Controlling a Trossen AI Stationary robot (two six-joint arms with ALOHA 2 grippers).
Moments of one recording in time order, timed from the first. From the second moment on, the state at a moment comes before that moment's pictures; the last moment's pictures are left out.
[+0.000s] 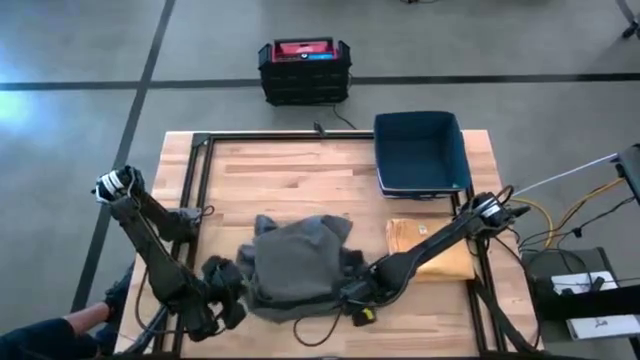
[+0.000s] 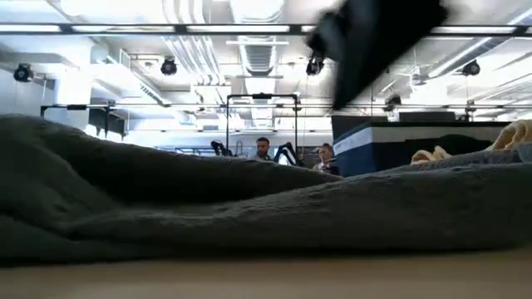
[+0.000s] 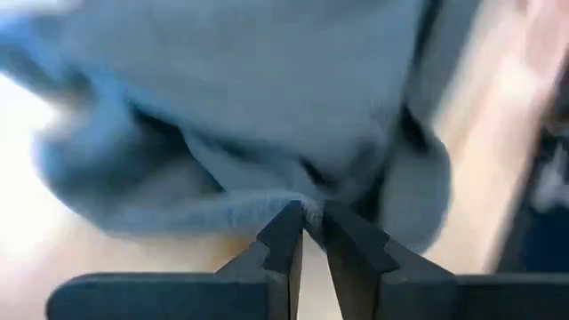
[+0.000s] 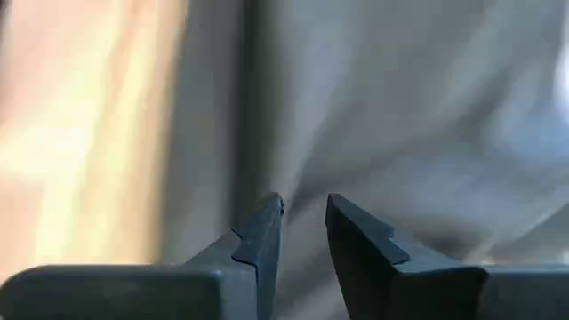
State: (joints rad) left arm -0.98 1.44 1.03 -0.95 -0.62 -1.54; right arm 0.48 2.03 1.53 -0.66 0.28 0.20
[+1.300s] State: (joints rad) left arm -1.13 1.49 1.06 -1.04 -0.61 -1.89; right arm 0.15 2.01 1.53 -0.59 0.25 0.19
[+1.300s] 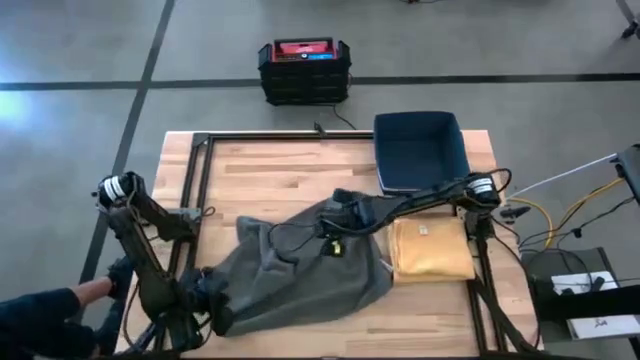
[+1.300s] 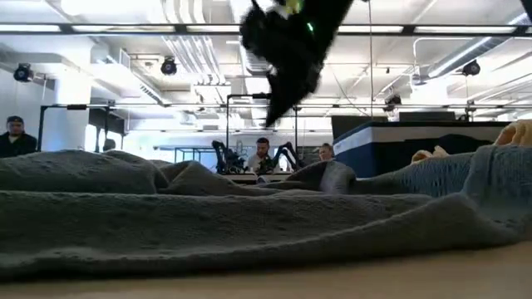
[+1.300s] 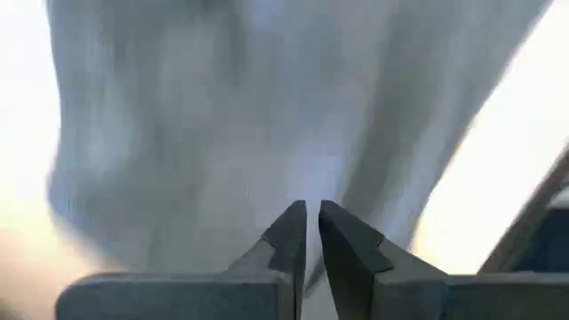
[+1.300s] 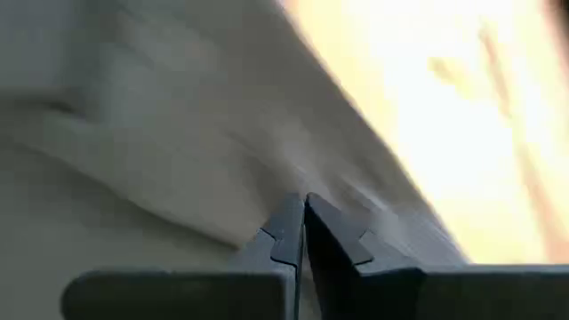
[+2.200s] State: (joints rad) left arm -0.92 1.42 0.61 -0.81 -0.25 -1.98; right arm 0.33 2.19 1.52 -0.94 0.27 0.42
